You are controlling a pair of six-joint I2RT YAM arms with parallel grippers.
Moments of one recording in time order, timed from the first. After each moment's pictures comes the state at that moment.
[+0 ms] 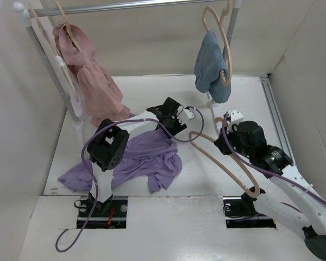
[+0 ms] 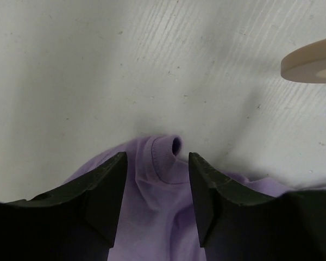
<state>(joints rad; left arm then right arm) -0.70 1.96 1.39 -0.43 0.13 0.42 0.57 0.77 0.85 -0.65 0.03 0.21</state>
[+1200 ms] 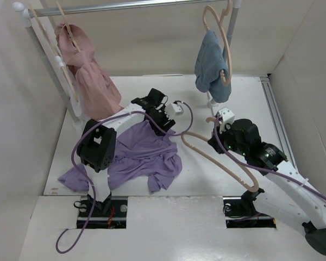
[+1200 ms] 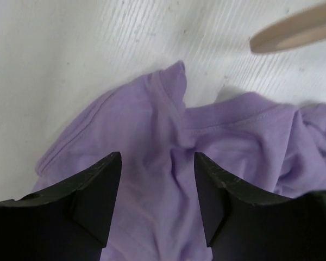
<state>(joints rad) -0.55 1.88 1.42 -0.66 0.33 0.54 0.61 0.83 0.85 -0.57 -0.04 0.12</state>
